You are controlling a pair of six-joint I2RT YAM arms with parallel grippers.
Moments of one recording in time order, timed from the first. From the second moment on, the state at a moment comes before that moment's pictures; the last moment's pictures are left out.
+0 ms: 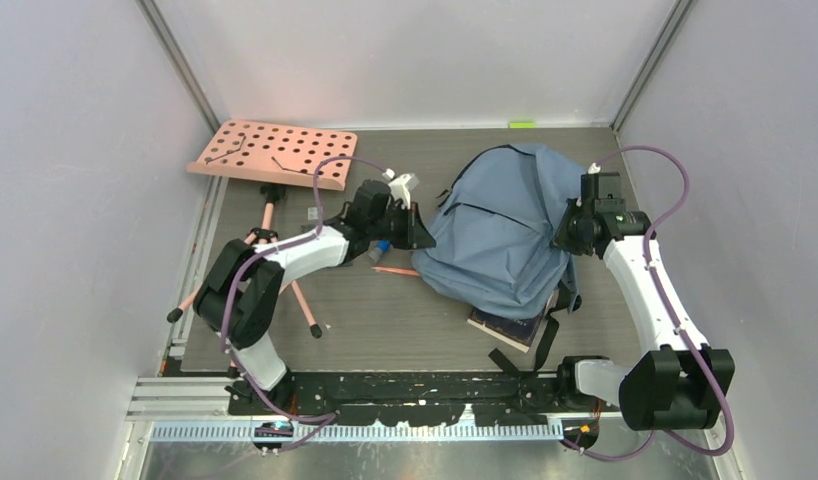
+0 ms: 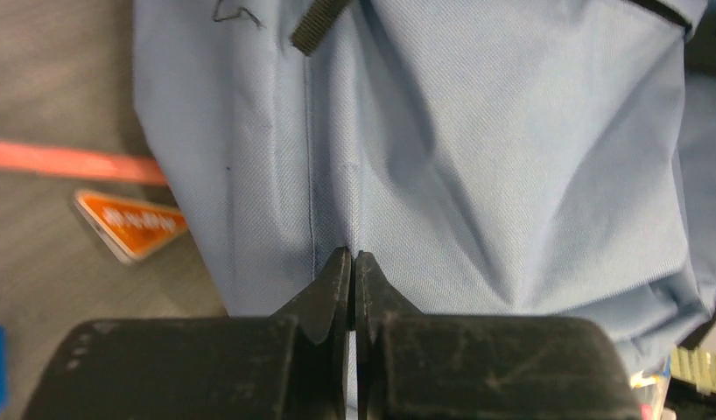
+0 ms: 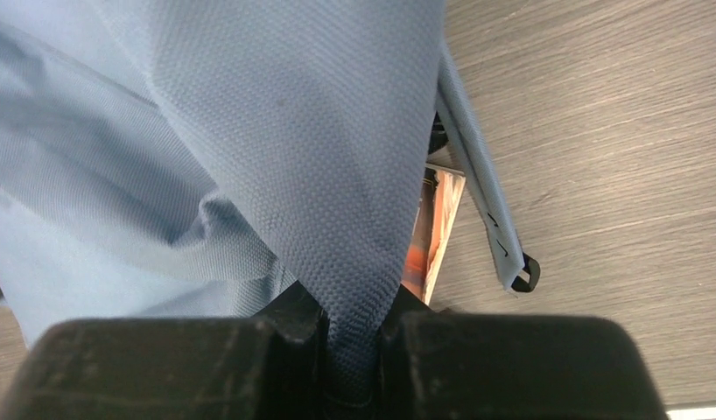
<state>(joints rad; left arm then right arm) -0.59 1.73 1.06 0.12 0.47 -0.52 0.01 1.18 1.03 -0.79 0.01 0.41</state>
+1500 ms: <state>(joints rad) -0.50 1.45 1.27 -0.42 0.36 -0.41 0.40 1.02 1.19 -0.89 0.16 0.58</state>
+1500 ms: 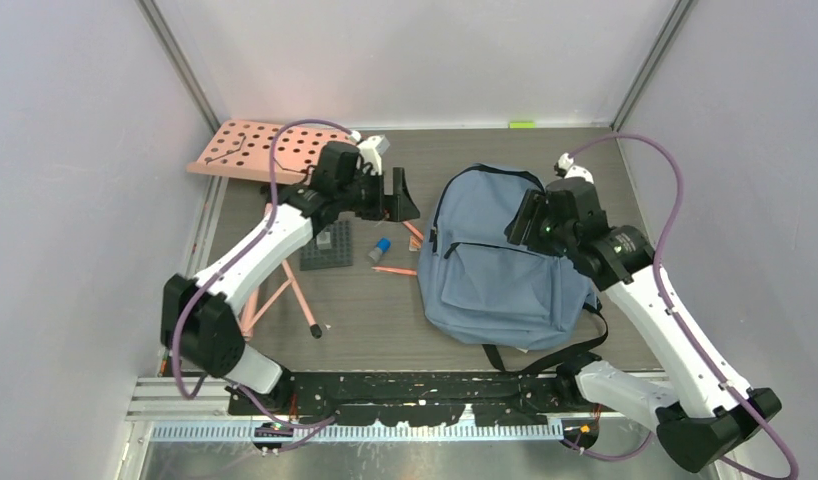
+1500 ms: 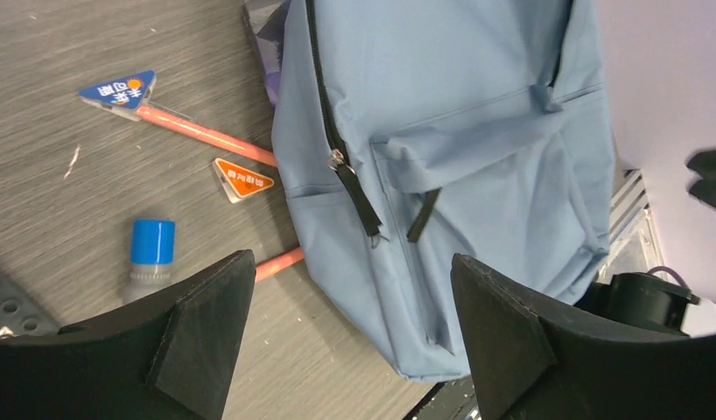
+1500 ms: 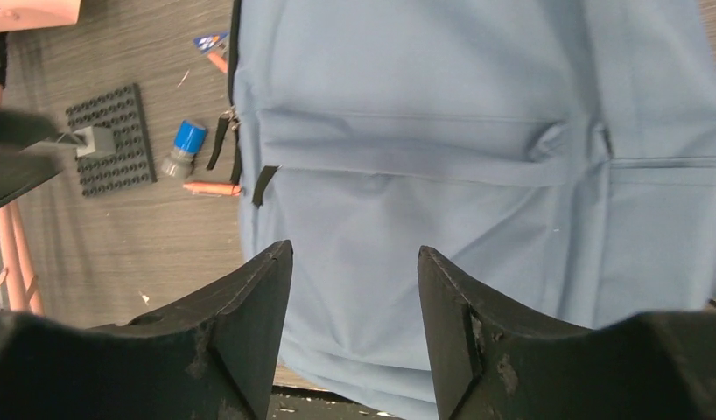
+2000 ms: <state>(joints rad) -0.50 1.80 1.34 -0.32 0.51 -0.50 0.72 0.96 0.95 -0.63 0.36 0.87</state>
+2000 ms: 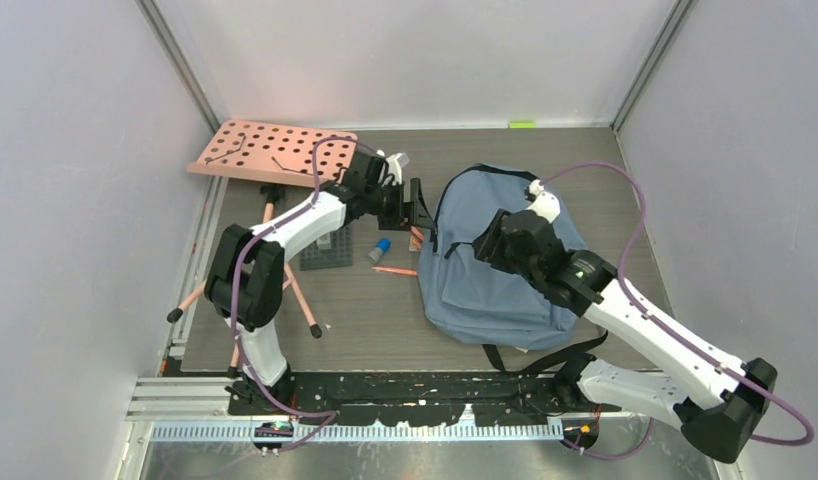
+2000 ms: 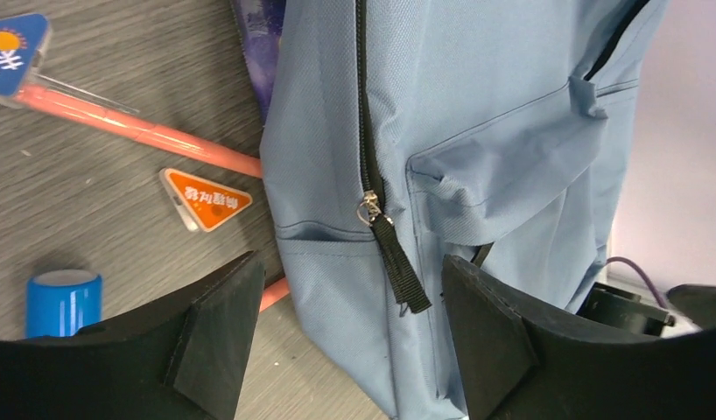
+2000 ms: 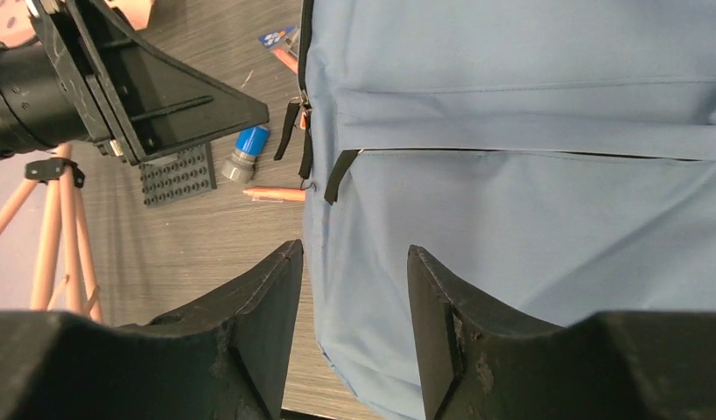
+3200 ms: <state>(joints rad) -0.54 1.92 1.31 -0.18 0.67 -0.61 0.92 1.37 0.88 -0.27 0.67 1.05</state>
